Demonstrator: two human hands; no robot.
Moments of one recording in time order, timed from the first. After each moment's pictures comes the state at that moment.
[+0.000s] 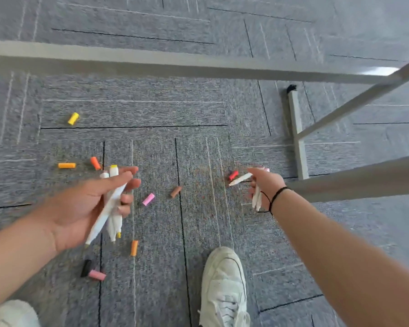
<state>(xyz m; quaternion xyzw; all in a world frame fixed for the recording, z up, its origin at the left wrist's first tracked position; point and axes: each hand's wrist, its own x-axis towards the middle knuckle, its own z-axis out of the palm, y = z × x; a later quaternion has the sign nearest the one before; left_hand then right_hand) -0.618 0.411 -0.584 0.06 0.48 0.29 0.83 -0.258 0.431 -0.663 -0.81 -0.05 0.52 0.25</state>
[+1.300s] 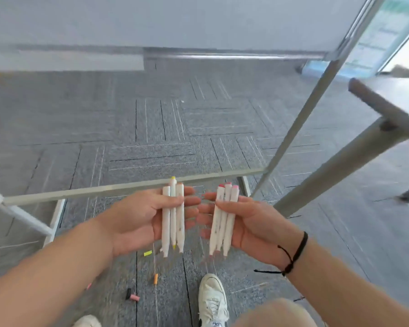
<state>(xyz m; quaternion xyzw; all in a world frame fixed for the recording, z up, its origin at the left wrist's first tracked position) -0.560 0.327 -0.201 0.27 0.42 0.27 0.83 -0.353 0.276 -0.191 -0.42 -0.21 0.78 0.41</state>
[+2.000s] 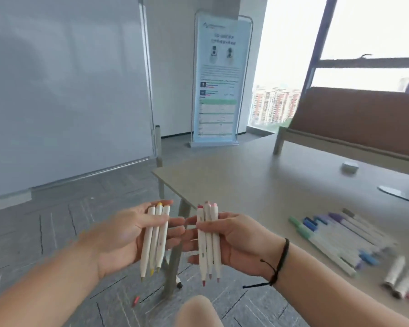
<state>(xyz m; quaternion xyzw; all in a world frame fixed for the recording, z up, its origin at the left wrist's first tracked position) -0.409 0.099 0.057 0.48 0.27 0.20 0.81 -0.234 -0.029 0.052 -0.49 -0.30 0.61 0.54</state>
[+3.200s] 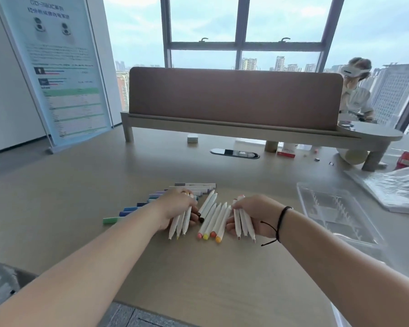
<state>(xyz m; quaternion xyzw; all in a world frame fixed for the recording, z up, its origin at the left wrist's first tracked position) -0.041 -0.115 0.032 0.75 0.19 -0.07 0.63 -0.001 -0.316 0.040 -0.70 0.06 0.31 0.63</state>
